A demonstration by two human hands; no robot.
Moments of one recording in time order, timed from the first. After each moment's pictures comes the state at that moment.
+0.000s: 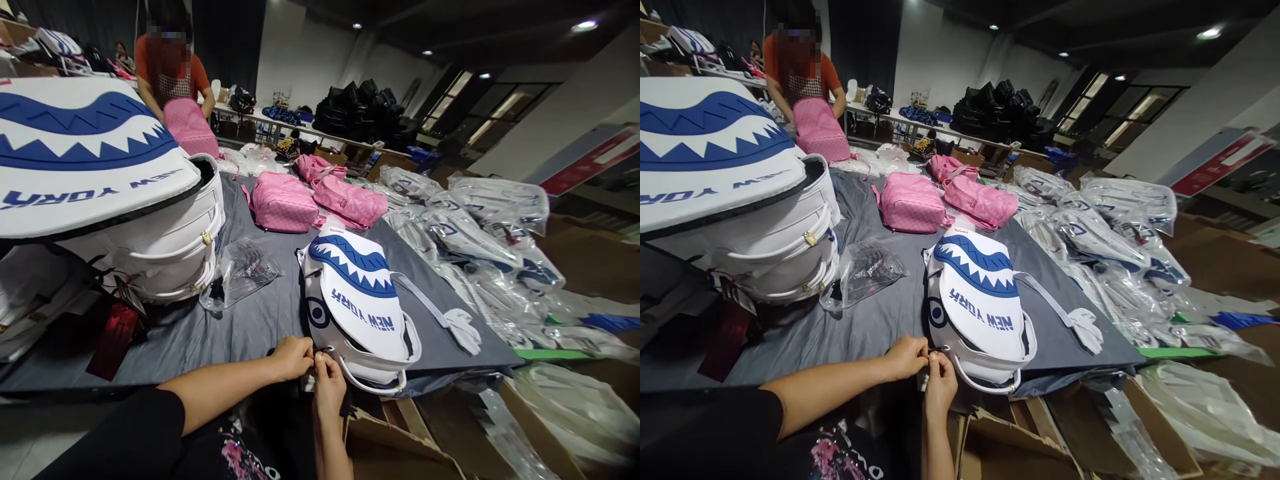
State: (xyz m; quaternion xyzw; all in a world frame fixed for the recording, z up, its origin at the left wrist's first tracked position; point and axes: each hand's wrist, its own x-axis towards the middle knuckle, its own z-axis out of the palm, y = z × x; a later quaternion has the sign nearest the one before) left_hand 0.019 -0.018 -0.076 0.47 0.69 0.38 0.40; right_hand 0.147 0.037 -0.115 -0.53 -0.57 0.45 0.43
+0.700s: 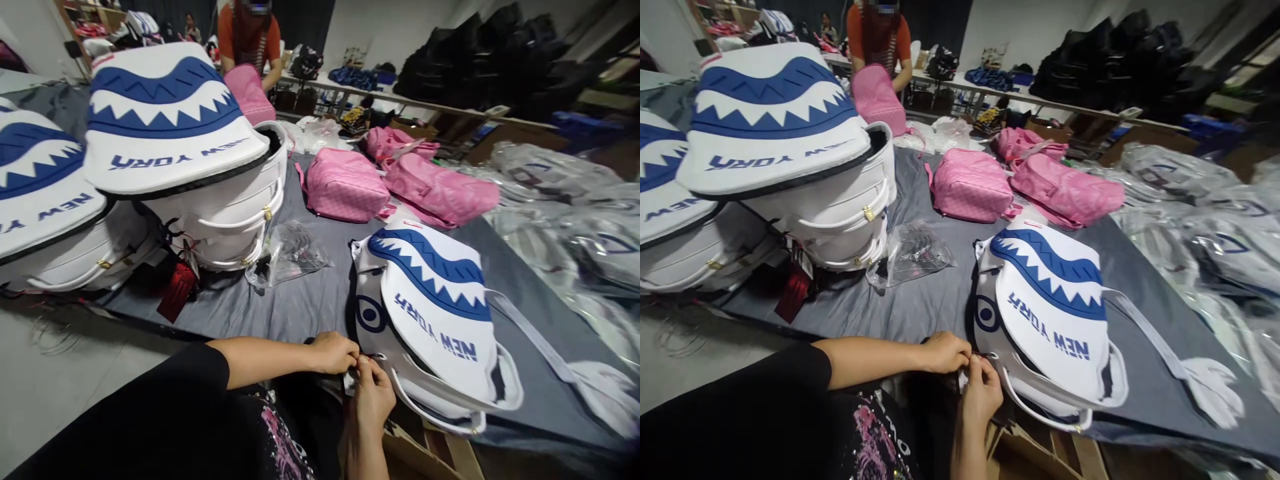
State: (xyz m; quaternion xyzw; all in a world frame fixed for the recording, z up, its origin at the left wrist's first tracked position) left_hand 0.017 -0.021 -0.070 0.49 0.70 0.35 0.38; right_hand 0.148 0.038 -0.118 -0.55 -0.59 0.43 0.40
